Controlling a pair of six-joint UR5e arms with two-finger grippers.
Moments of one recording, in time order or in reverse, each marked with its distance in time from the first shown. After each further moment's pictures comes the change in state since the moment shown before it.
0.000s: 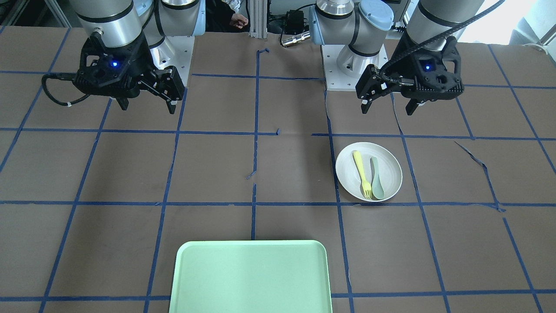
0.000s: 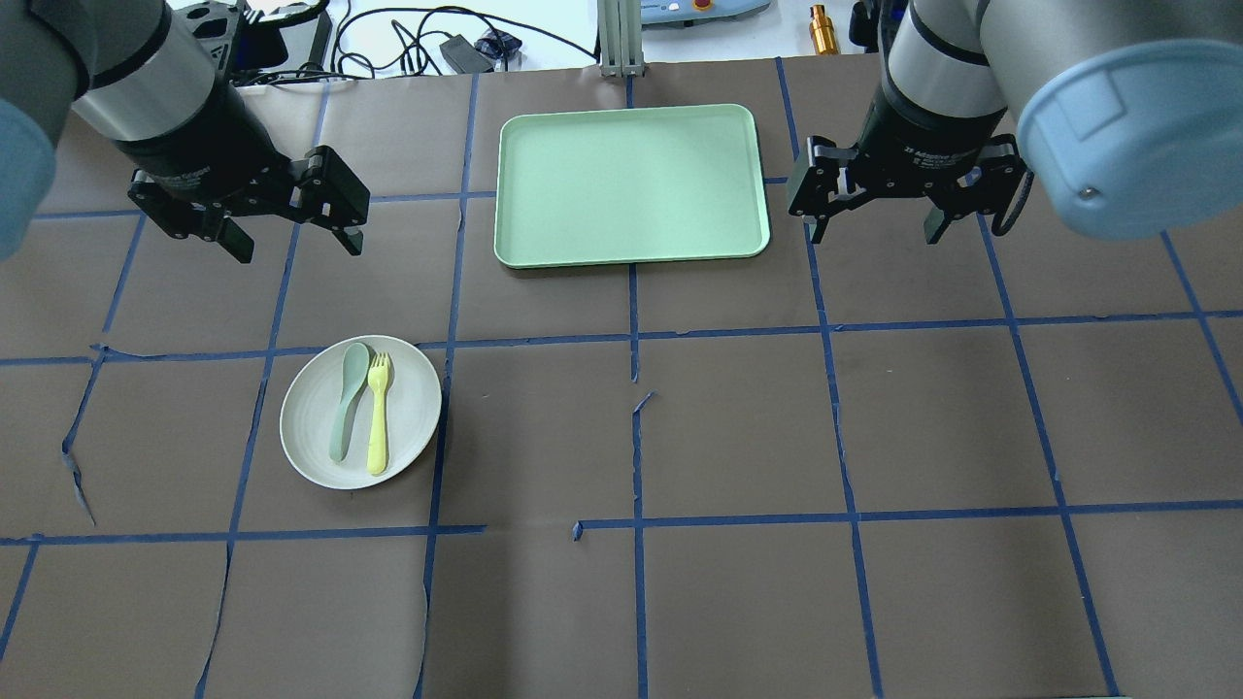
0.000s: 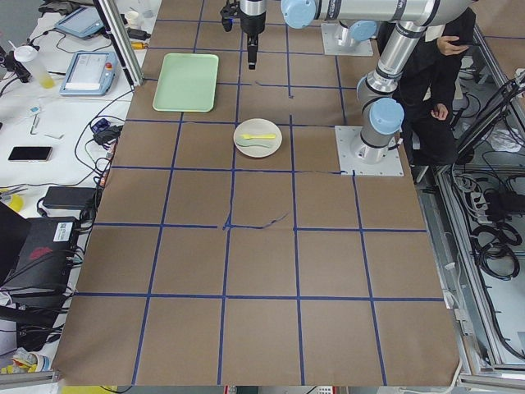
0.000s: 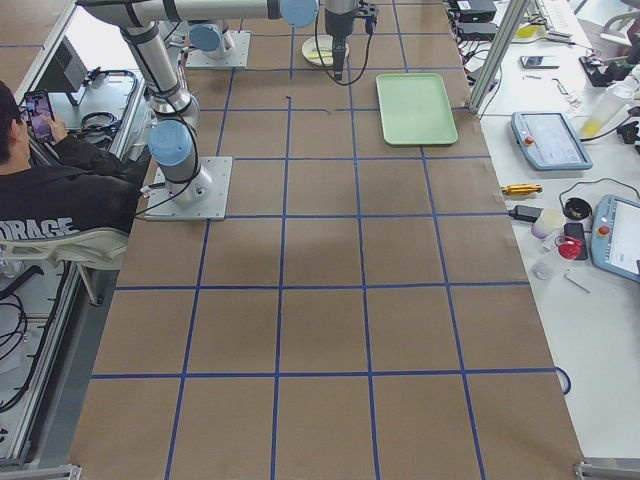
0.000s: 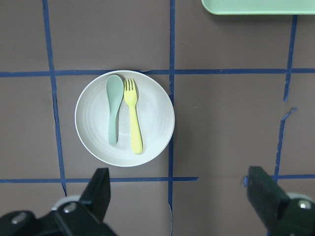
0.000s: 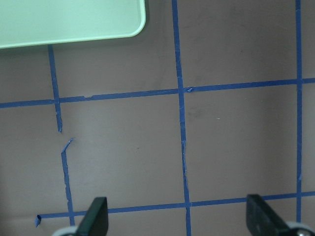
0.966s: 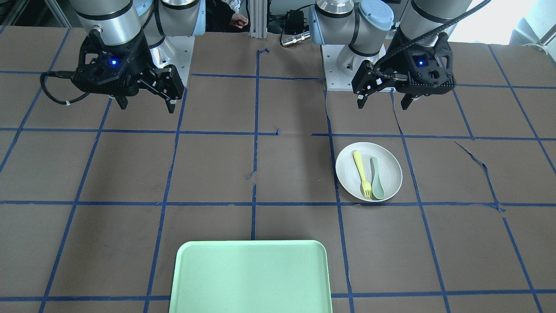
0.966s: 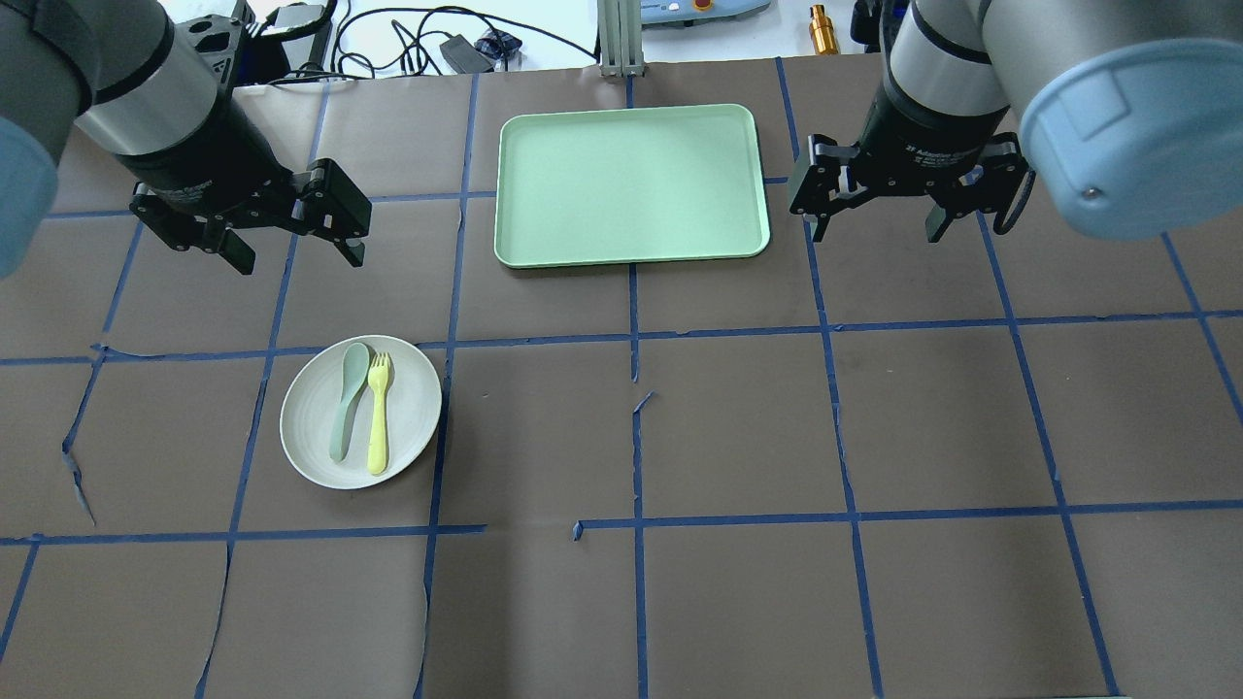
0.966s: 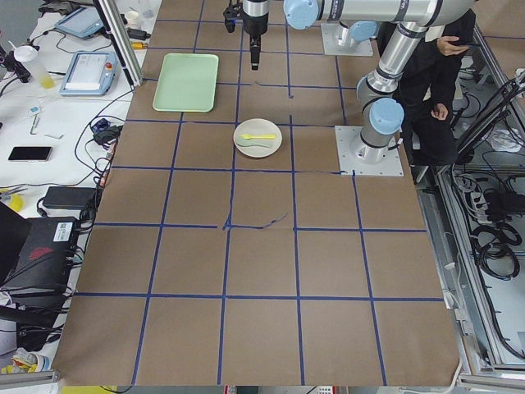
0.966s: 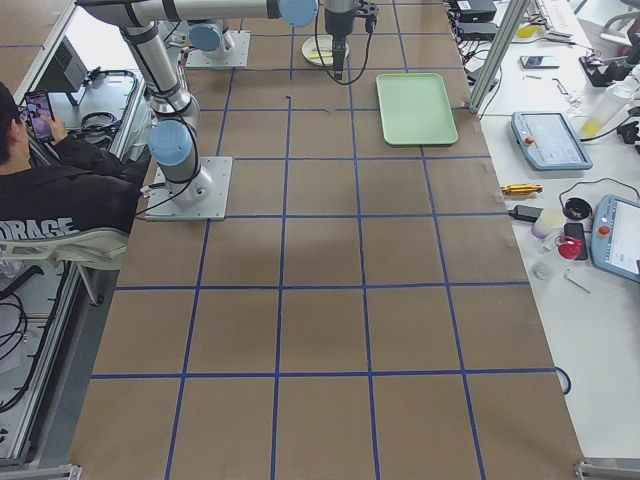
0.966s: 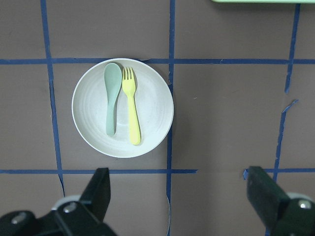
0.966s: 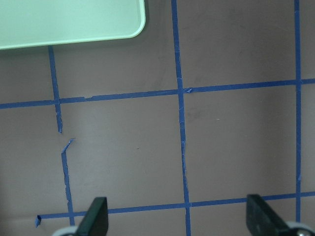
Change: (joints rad) left arm -0.001 0.008 -0.012 -0.001 0.002 0.001; right arm 0.000 -0.003 0.000 0.000 -0.001 0.000
